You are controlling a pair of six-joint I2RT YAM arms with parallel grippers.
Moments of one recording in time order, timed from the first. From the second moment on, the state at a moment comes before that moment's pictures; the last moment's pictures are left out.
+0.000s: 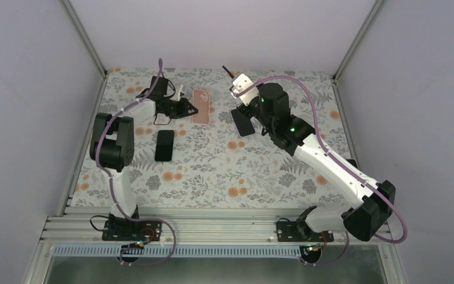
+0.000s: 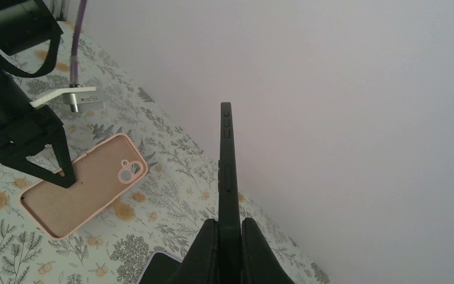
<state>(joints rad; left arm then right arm) -0.17 1.98 1.39 -0.33 0.76 -0.32 0.70 1.31 1.26 -0.19 0.27 -0.50</state>
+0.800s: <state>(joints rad) -0.16 2.22 1.61 -0.49 0.59 -0.25 0.69 1.31 1.26 -0.20 0.26 -0.50</state>
